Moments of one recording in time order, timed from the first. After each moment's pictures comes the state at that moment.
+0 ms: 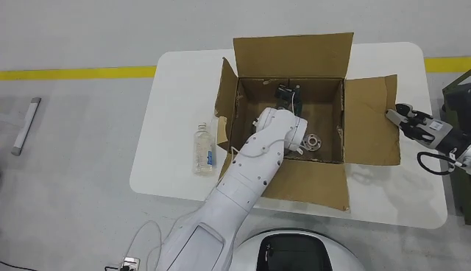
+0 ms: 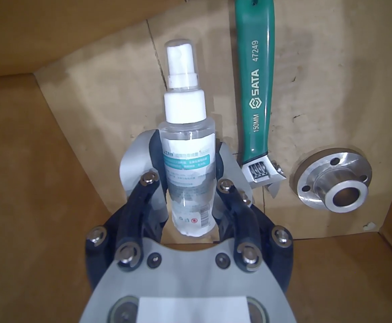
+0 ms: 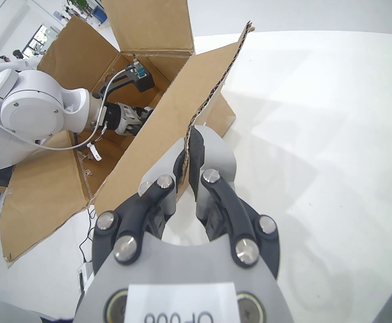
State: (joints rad) left arm 0.44 -1.85 -0.87 -0.81 1.40 0.21 -1.12; right arm -1.45 -0.87 1.82 -1.78 -0.27 -0.49 0.62
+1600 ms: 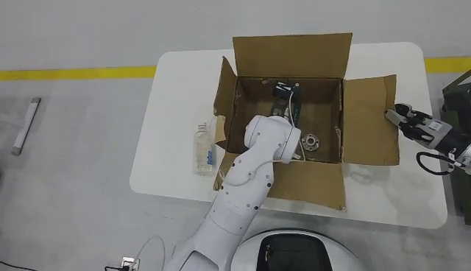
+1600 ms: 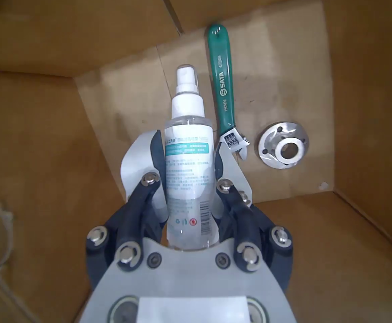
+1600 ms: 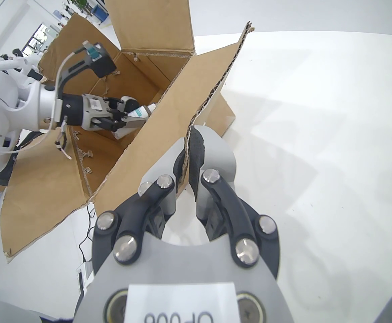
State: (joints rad) left arm 0.64 -1.81 -0.99 -1.20 1.57 0.11 -1.22; right arm -1.45 -0.86 1.82 -1.79 -0.27 -0.48 0.62
